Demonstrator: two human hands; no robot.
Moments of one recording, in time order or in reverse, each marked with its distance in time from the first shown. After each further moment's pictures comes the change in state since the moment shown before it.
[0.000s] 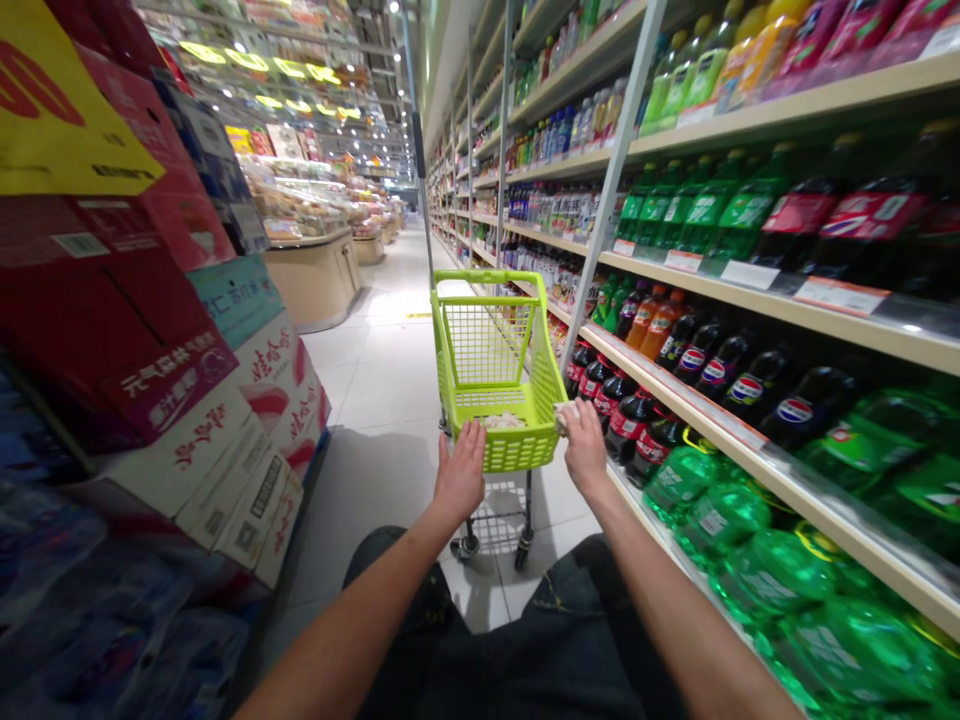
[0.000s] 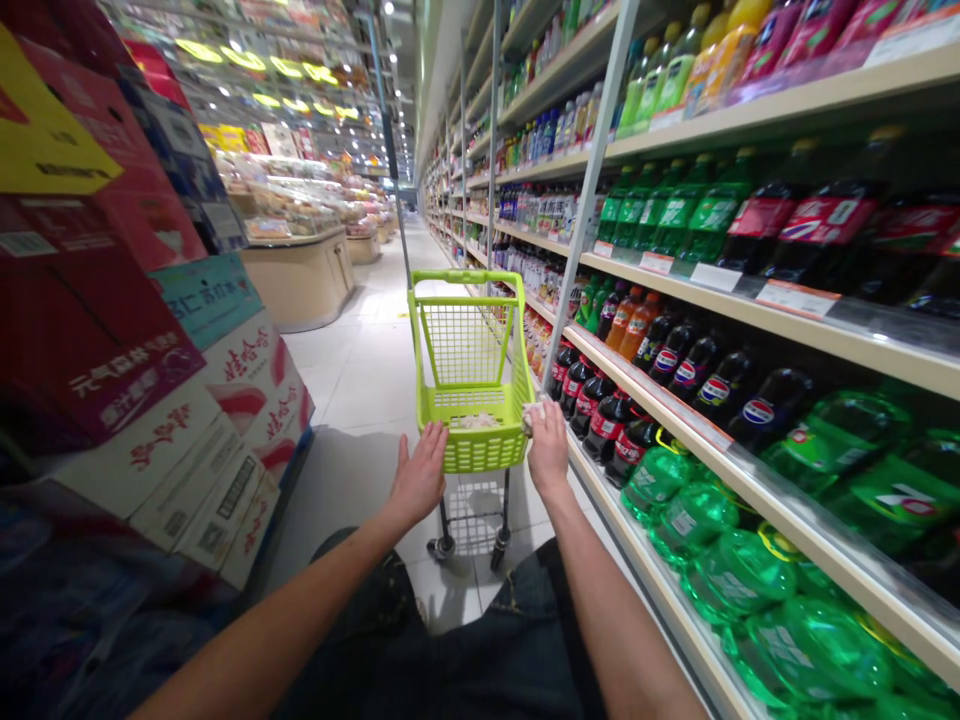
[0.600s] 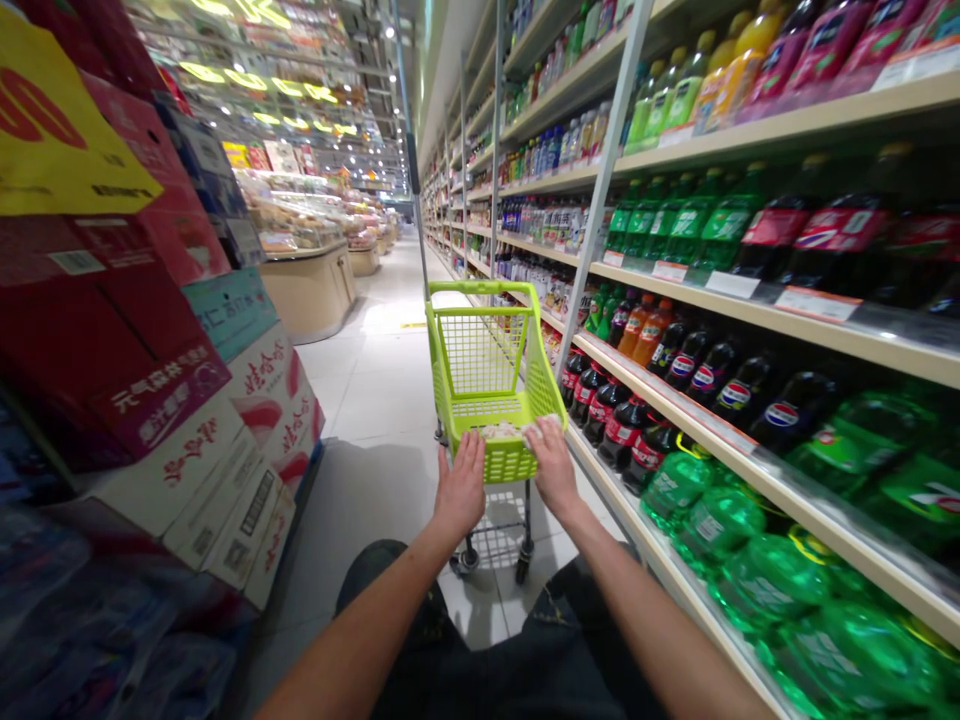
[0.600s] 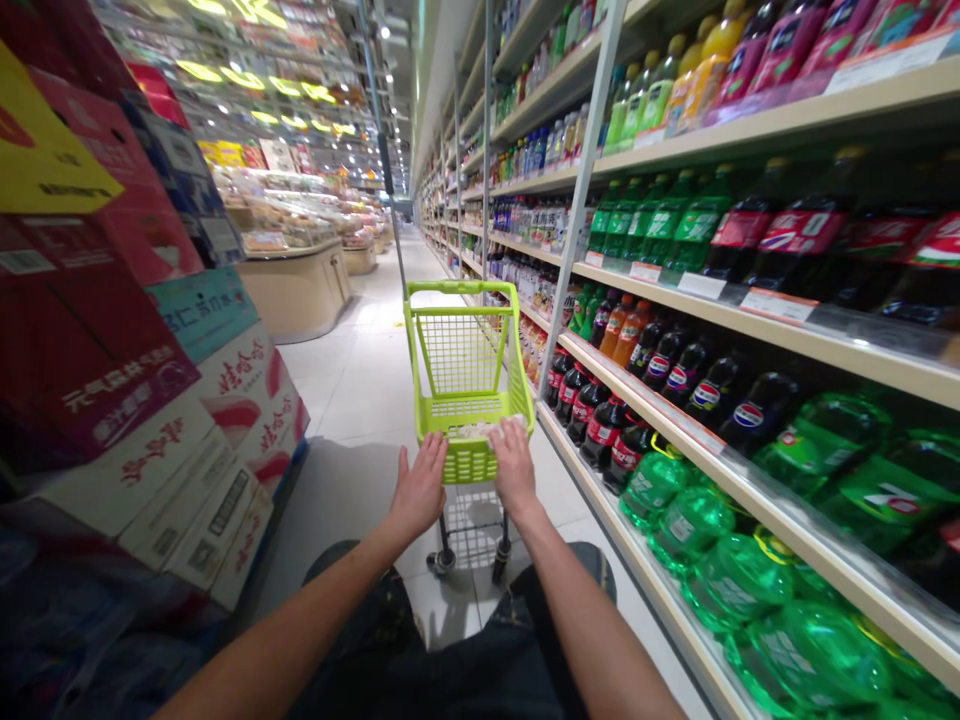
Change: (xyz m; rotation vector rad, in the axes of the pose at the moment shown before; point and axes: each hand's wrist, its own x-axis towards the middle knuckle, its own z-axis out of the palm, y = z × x) left_hand -0.002 0.006 0.003 0.008 0.003 -0.015; right_hand -0.011 -0.032 0.006 0.055 -0.094 -0.089
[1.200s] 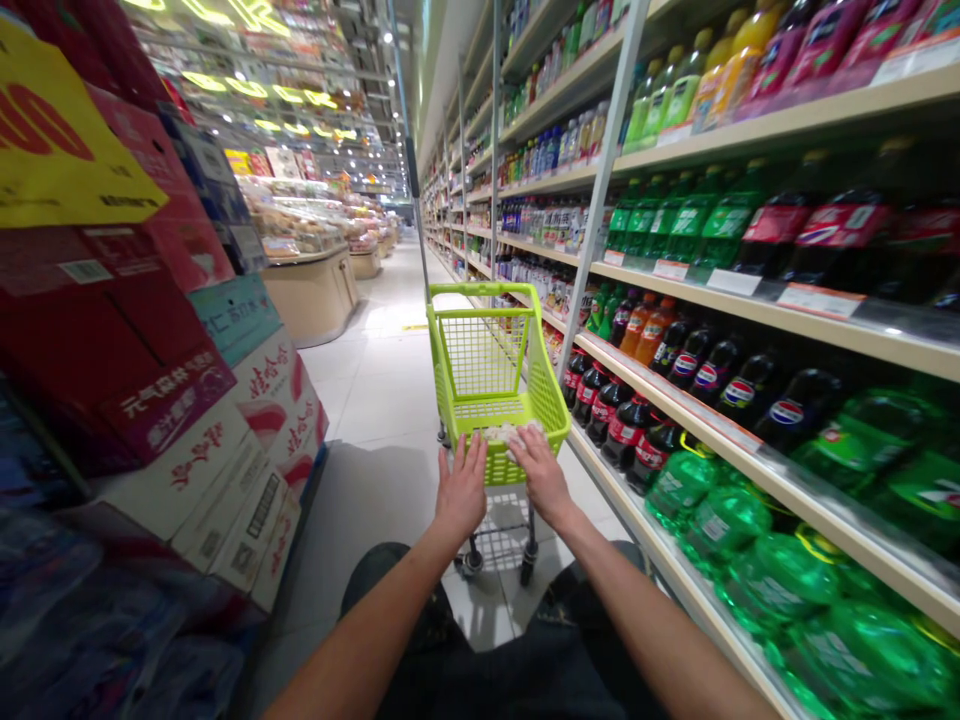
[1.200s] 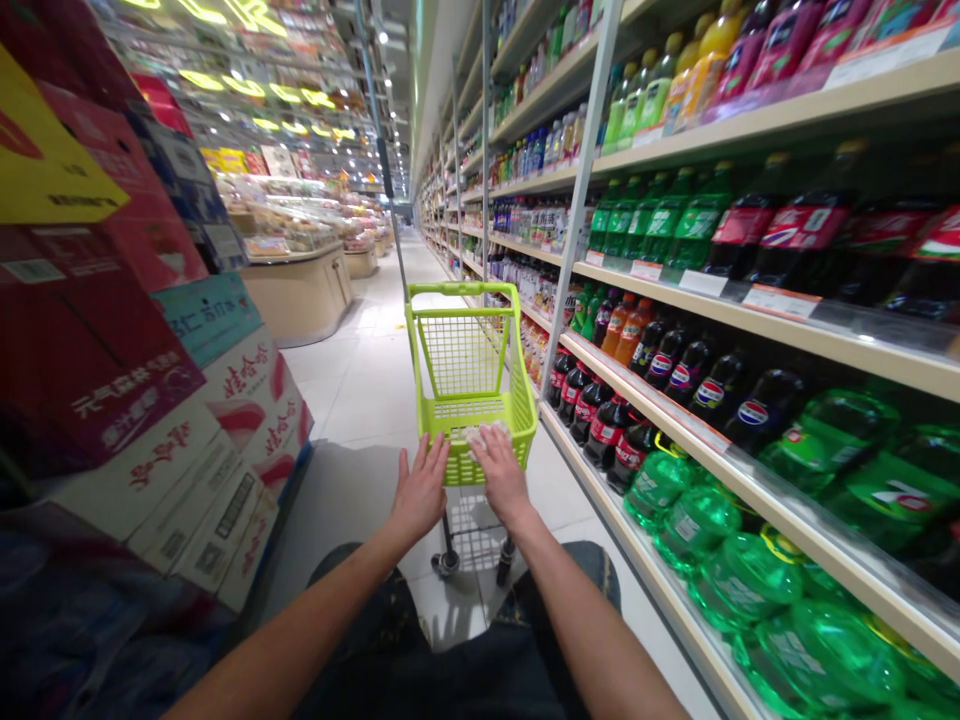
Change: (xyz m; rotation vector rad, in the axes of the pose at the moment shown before) left_hand -0.002 0.000 -0.005 0.036 -0.029 -0.006; right_hand -0.005 -0.010 0.008 0.063 -0.052 -0.146
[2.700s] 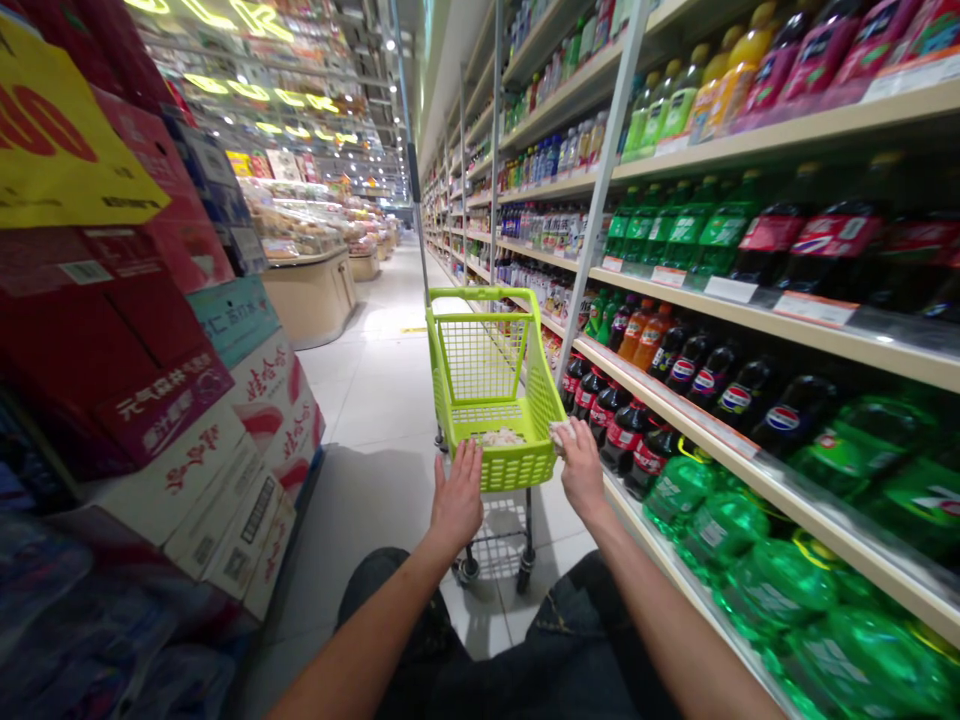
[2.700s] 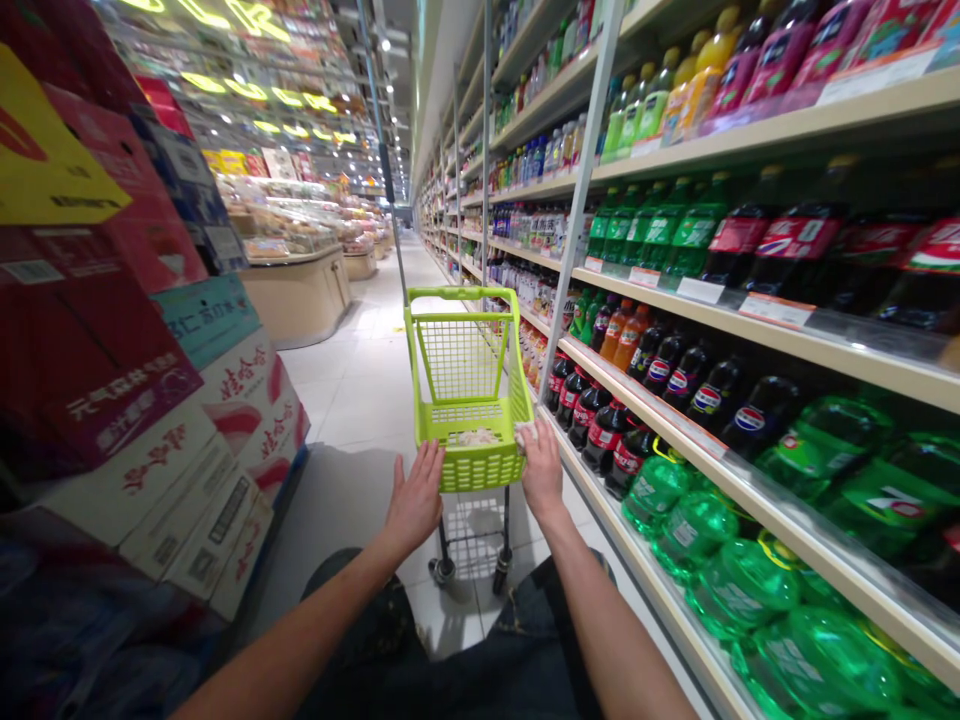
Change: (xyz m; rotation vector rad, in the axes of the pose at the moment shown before) left_hand -0.007 -0.004 0.002 -0.010 0.044 0.012; right_hand -0.002 0.029 -0.026 -0.053 0.156 0.253
